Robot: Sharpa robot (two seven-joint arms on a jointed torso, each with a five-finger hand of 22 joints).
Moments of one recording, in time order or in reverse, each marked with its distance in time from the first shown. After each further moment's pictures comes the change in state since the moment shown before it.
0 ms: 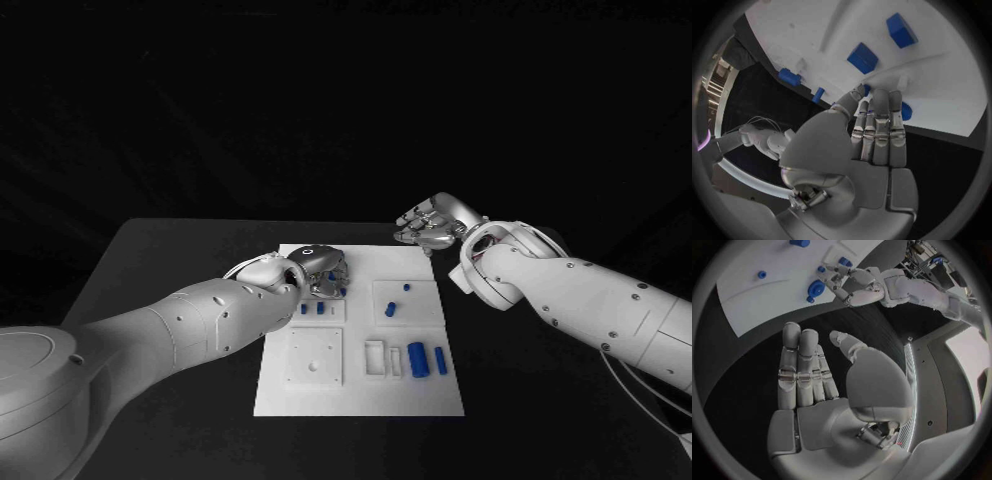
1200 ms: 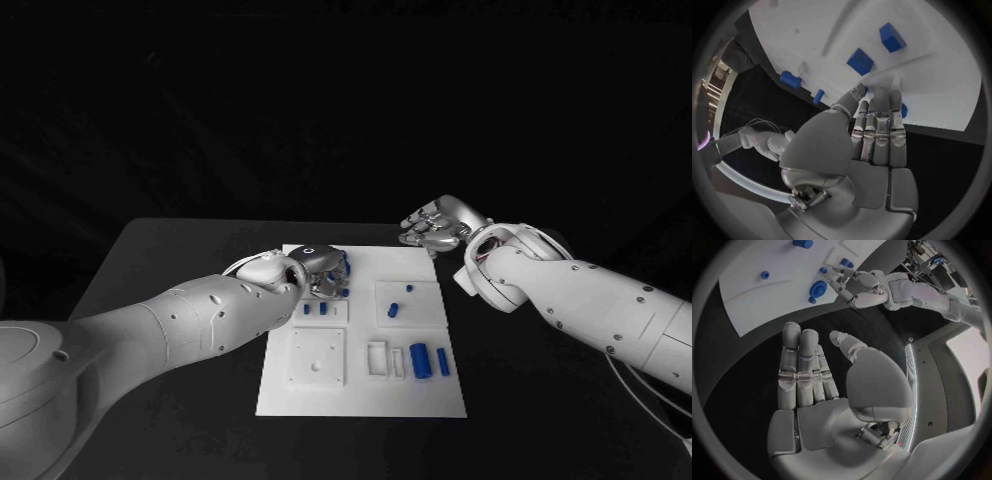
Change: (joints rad) left arm 0.018 -0.035 0.000 0.064 -0.043 0.028 -0.057; left_hand 0.008 -0.009 -0.033 -0.017 -0.004 0.011 -0.007 0.000 0.001 -0.007 0.007 0.000 0.000 -0.025 0.004 -0.079 -0.023 0.000 -0.003 0.004 -0.084 -0.001; right arm -0.004 -0.006 -0.001 -0.005 -0.001 0.003 0.000; right_hand 0.000 0.000 0.000 0.000 0.000 0.001 0.001 0.000 0.000 0.007 0.000 0.000 0.000 0.000 0.000 -0.003 0.009 0.002 0.000 0.000 0.012 -0.005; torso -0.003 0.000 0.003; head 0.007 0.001
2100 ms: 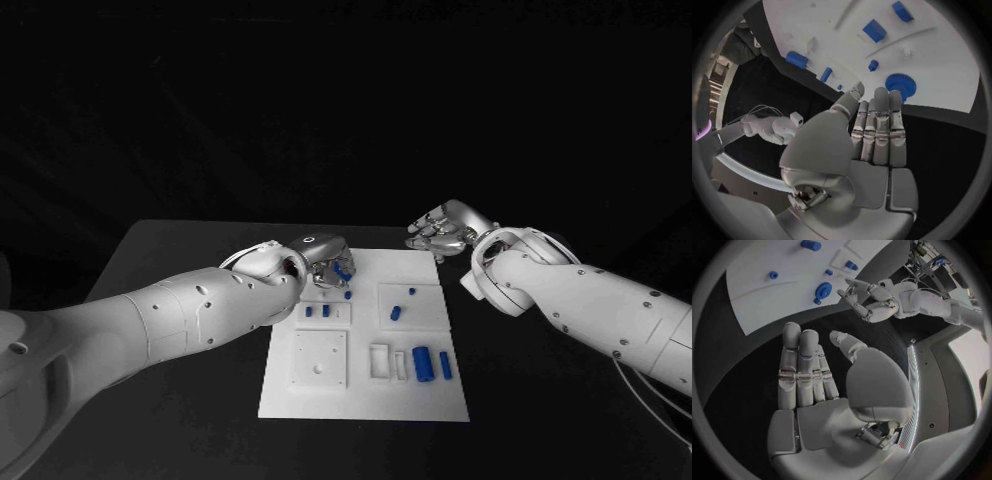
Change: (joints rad) left arm 0.050 -0.069 0.008 0.139 0.057 -0.051 -0.021; left_hand 0.000 0.000 -0.029 -0.001 -0.012 0.004 -0.004 0.000 0.000 -0.004 0.004 0.000 0.001 -0.022 0.011 -0.050 -0.002 0.000 -0.032 0.007 -0.008 -0.002; right arm -0.001 -0.004 0.000 -0.015 -0.010 0.012 -0.010; right_hand 0.000 0.000 0.000 0.000 0.000 0.003 -0.004 0.000 0.000 0.005 -0.002 0.000 0.000 0.000 0.000 -0.009 0.019 0.001 -0.004 -0.004 0.009 -0.003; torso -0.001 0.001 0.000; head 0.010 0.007
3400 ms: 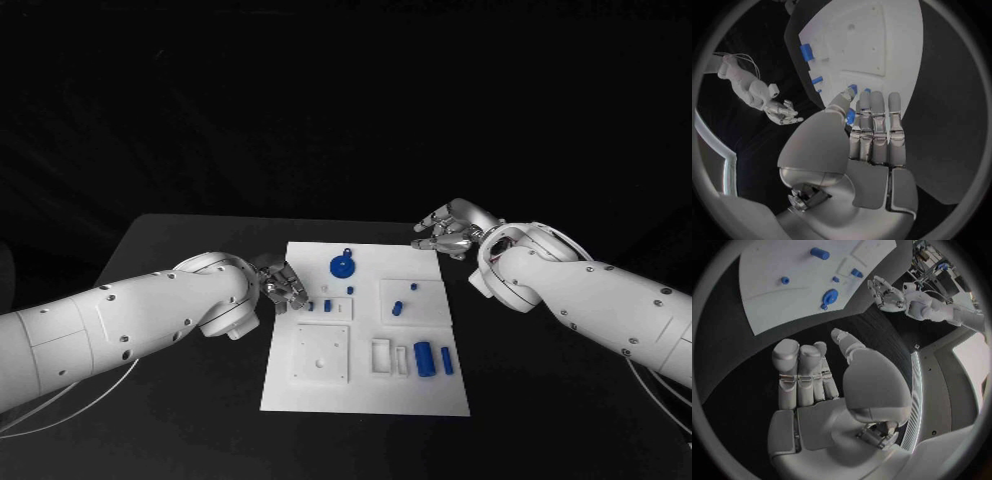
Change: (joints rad) left arm -0.007 -0.314 0.080 0.356 0.414 0.178 -0.434; left_hand -0.009 -0.008 -0.026 0.135 0.197 -0.014 -0.012 0.008 0.286 0.107 -0.070 0.228 0.010 -0.069 -0.020 -0.031 0.076 -0.062 -0.067 -0.022 0.039 -0.154; right arm 0.000 -0.021 0.000 0.015 -0.046 0.048 -0.060; right_hand 0.044 0.036 -0.170 0.004 0.000 -0.029 -0.015 0.000 0.000 -0.070 -0.068 0.786 0.849 -0.003 -0.033 0.247 0.234 -0.063 0.000 -0.032 0.620 0.091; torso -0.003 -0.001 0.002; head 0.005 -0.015
